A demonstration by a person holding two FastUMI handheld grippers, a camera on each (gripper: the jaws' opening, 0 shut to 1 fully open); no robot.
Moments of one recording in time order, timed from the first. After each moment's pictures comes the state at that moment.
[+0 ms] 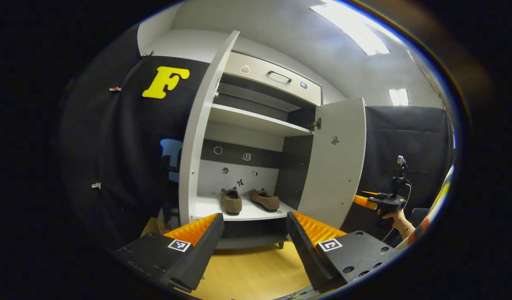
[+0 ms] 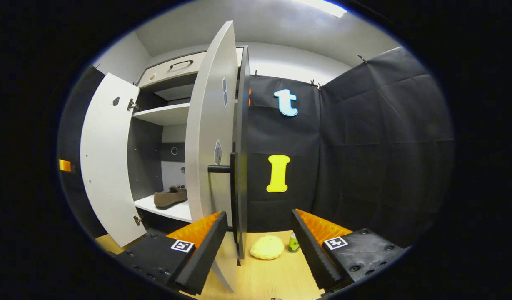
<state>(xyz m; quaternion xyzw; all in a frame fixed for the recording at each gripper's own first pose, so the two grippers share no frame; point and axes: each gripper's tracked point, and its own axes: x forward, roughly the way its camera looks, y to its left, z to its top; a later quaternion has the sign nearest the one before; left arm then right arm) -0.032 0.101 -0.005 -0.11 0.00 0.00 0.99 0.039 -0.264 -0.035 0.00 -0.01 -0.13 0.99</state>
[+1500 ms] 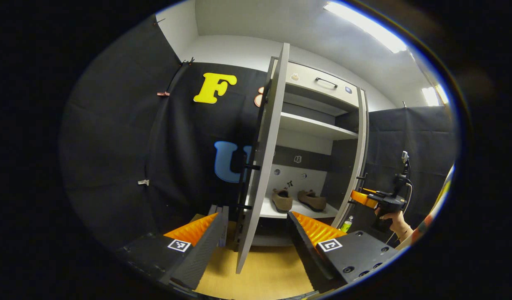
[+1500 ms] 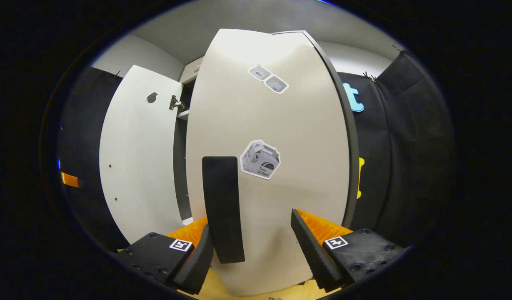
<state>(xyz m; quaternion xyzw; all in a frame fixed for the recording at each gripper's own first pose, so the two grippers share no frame) -0.092 0.183 -0.033 -0.11 0.02 0.16 0.98 0.189 -0.084 -0.045 0.02 -0.04 0.04 1.00</state>
